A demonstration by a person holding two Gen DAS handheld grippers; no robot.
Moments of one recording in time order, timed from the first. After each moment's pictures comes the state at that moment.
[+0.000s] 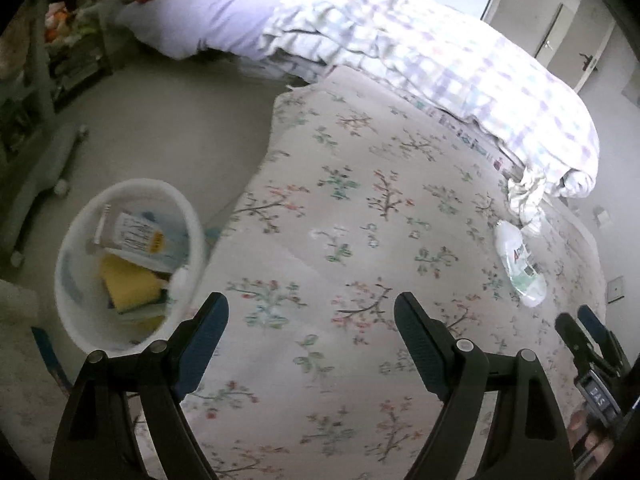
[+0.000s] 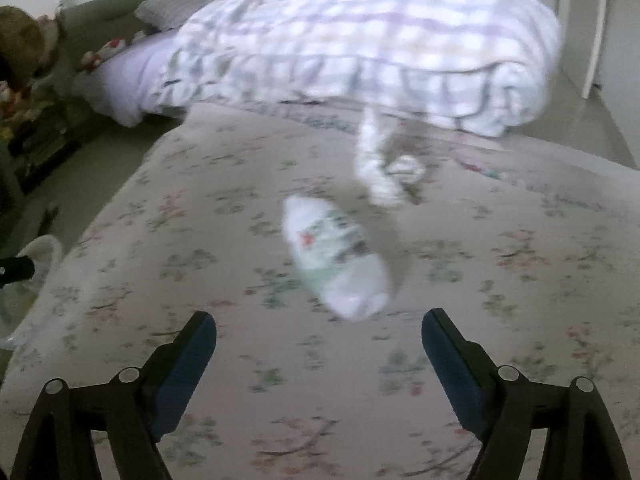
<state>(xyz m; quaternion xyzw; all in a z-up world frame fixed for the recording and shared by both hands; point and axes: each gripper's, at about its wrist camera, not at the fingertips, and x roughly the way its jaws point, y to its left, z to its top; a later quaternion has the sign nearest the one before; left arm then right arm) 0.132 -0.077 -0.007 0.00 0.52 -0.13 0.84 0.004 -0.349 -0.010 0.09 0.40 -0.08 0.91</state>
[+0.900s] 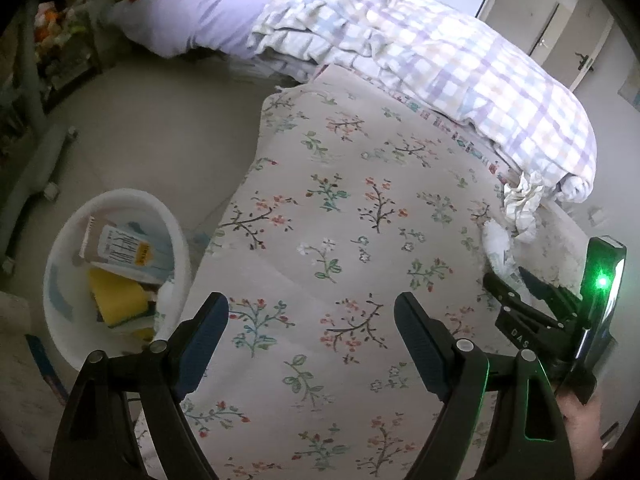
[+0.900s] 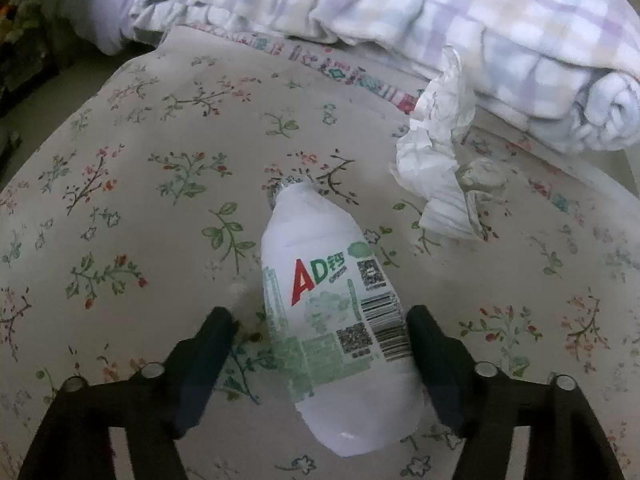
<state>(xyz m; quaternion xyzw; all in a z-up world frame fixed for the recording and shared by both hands) 0.150 -0.082 -0.009 -0.01 0.53 -0.15 0.83 0.105 -0.337 -0.069 0.01 0.48 -0.08 0.88</state>
